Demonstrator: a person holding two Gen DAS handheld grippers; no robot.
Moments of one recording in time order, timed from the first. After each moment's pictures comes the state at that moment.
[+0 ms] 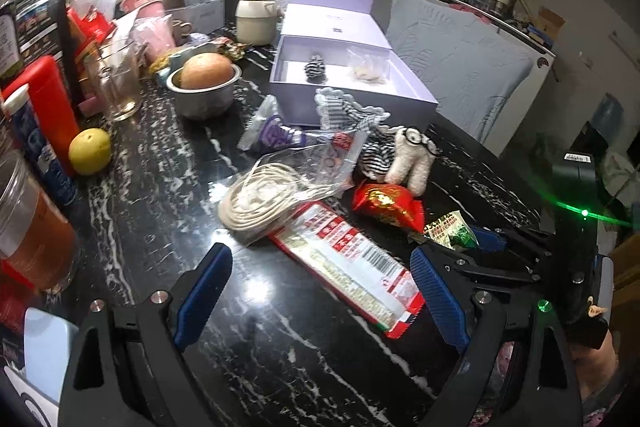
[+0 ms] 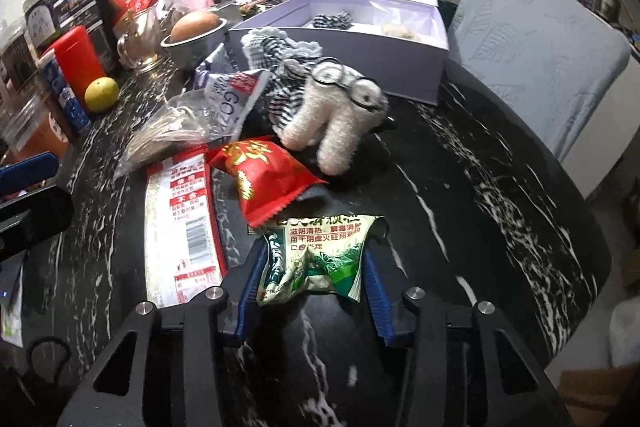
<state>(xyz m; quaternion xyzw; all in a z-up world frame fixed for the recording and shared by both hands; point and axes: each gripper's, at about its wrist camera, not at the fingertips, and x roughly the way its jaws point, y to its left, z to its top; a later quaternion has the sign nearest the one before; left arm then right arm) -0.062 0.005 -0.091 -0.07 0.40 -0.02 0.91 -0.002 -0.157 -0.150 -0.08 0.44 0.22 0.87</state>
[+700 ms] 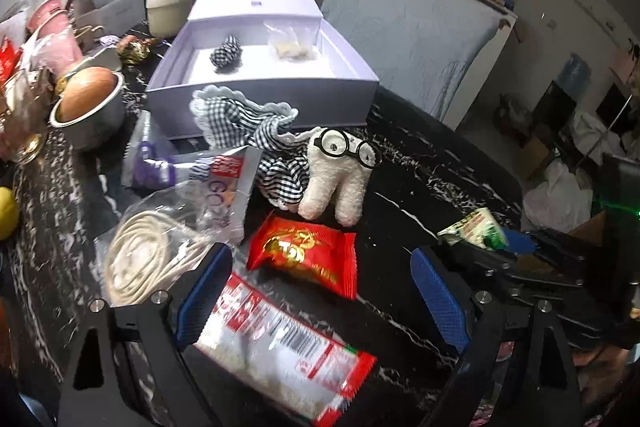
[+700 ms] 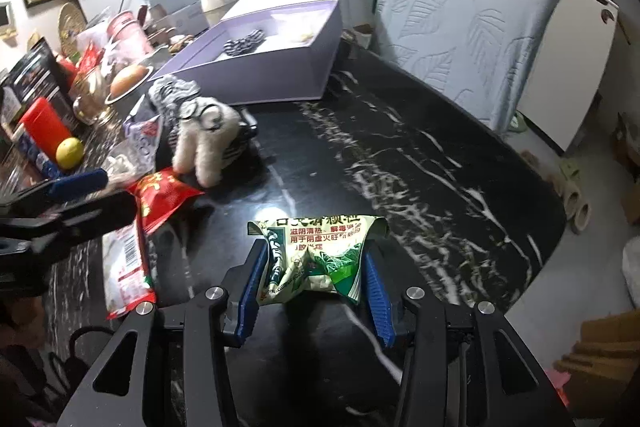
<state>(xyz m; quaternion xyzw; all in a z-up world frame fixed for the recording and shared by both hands) 0.018 -0.055 -0.114 -0.04 0.45 -0.11 0.89 0.015 -0.242 -0.139 0.01 0.45 0.16 0.88</state>
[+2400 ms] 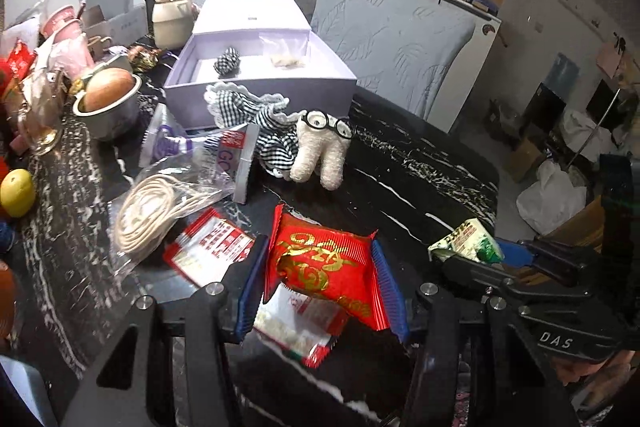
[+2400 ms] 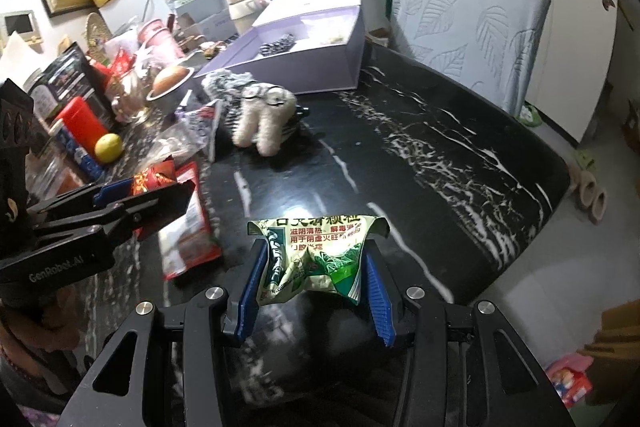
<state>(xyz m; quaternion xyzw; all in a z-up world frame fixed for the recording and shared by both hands) -0.043 -0.048 -0.099 -0.04 0.41 -0.12 0.90 -0.043 -0.230 -0.126 0.04 0.43 0.20 0.88</state>
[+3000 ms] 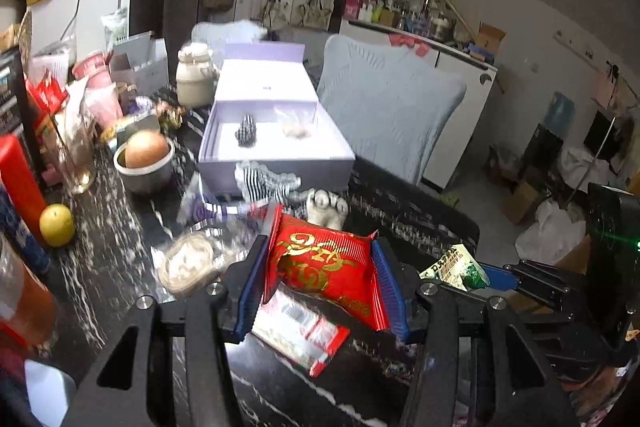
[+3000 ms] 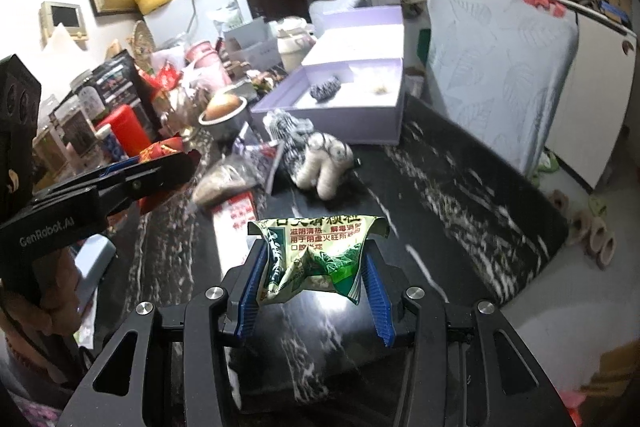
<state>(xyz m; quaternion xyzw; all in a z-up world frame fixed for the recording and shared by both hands) -0.066 -0.031 -0.034 -0.06 0.32 -0.11 0.94 -0.063 -0.215 -0.076 0.02 0.37 0.25 0.90</state>
